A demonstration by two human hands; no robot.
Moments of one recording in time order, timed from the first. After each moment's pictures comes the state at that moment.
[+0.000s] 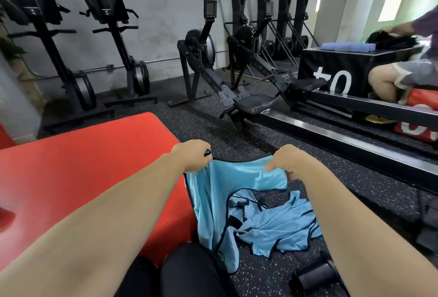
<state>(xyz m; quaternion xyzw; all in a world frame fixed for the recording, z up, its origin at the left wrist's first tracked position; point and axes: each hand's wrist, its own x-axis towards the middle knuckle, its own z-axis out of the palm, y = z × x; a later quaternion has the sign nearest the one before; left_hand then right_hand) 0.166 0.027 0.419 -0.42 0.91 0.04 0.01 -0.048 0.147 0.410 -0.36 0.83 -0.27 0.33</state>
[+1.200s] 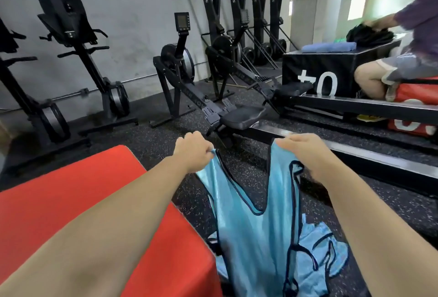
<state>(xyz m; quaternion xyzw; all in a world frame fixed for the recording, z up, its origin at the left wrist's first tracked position) 0.041 -0.109 0.434 -0.38 0.92 -0.04 -0.05 -0.155 0.076 0.424 -0.35 0.67 -0.59 0.27</state>
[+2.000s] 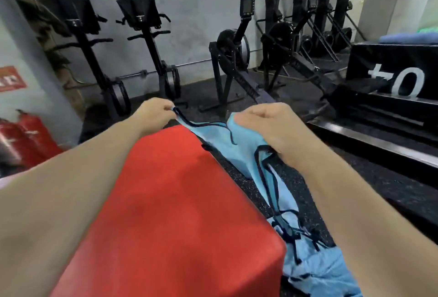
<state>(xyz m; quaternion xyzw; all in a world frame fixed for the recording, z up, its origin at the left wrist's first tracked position) 0.274 -0.191 0.510 -0.51 0.83 0.08 -0.21 0.059 -0.001 0.501 -0.57 0.52 -0.54 0.33</state>
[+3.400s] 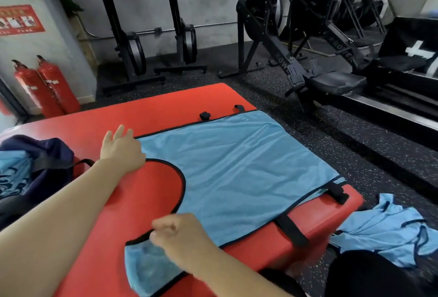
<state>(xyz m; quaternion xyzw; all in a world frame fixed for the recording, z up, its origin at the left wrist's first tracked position) 0.566 -0.188 0.334 -0.65 0.73 -0.14 0.13 0.422 0.022 0.308 -0.53 0.57 -0.32 0.54</state>
